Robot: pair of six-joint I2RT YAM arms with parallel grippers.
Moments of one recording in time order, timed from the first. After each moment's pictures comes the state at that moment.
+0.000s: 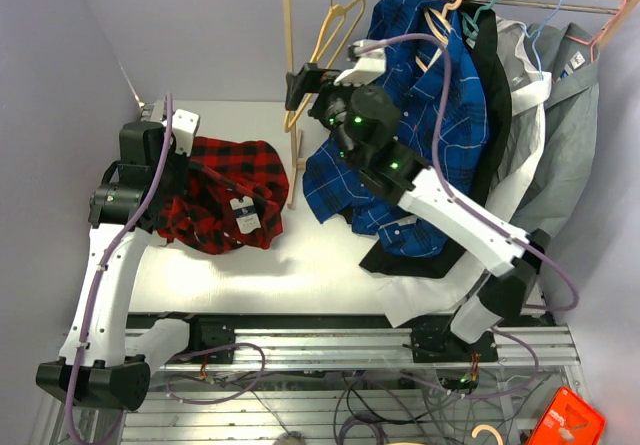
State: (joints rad) left arm -0.09 1.04 1.29 -0.84 -0.13 0.26; right arm 0.90 1.59 1.74 0.08 0.57 0.22
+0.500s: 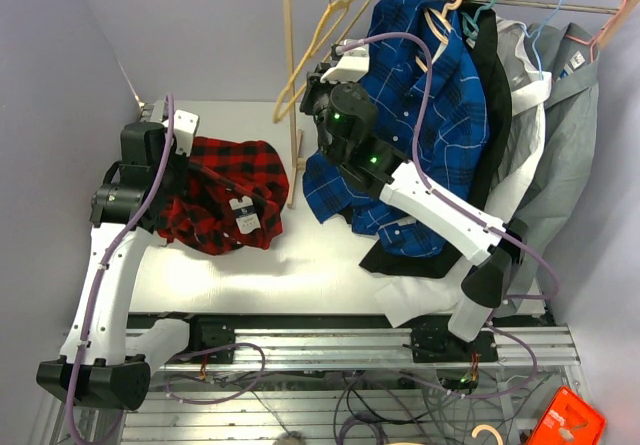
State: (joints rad) left arm -0.09 1.04 1.28 -0.83 -0.15 0.26; right arm 0.91 1.74 1.81 0.10 0.72 0.16
